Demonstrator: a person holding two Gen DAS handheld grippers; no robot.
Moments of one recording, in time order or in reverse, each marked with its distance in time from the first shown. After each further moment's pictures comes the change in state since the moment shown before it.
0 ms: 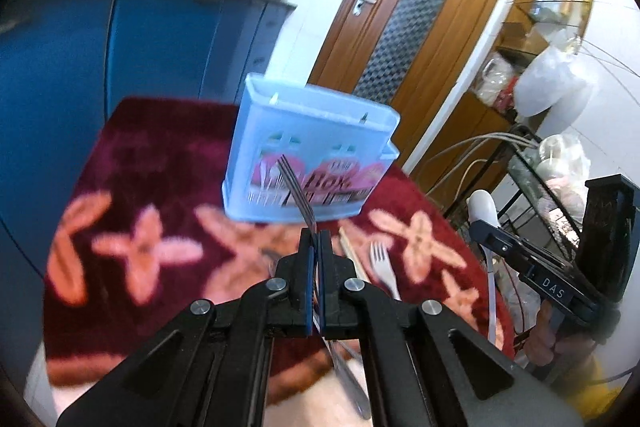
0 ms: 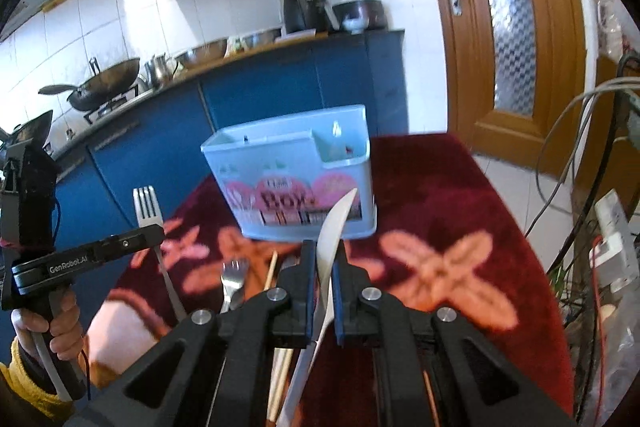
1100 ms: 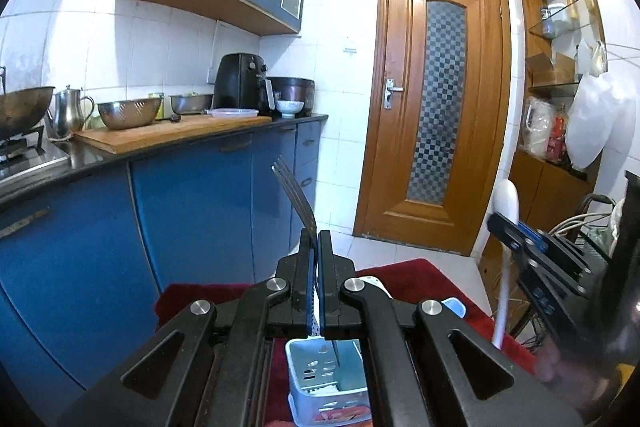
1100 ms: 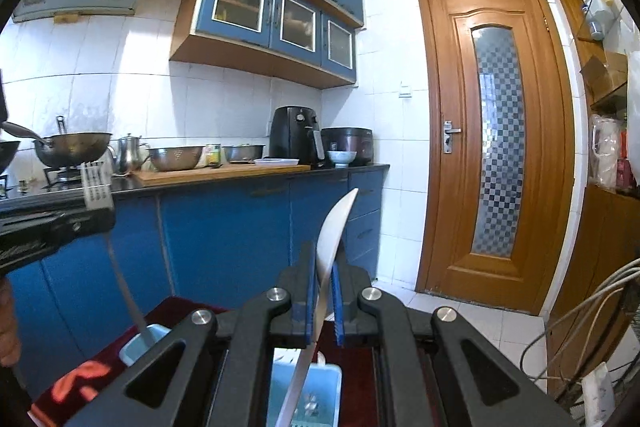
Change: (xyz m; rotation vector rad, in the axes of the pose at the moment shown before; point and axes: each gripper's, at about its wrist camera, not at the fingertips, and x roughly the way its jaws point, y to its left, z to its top) left arm 0.029 -0.030 0.161 0.197 -0.347 0.260; right arm 0.089 0.007 0.138 -0.162 -0.439 -0.134
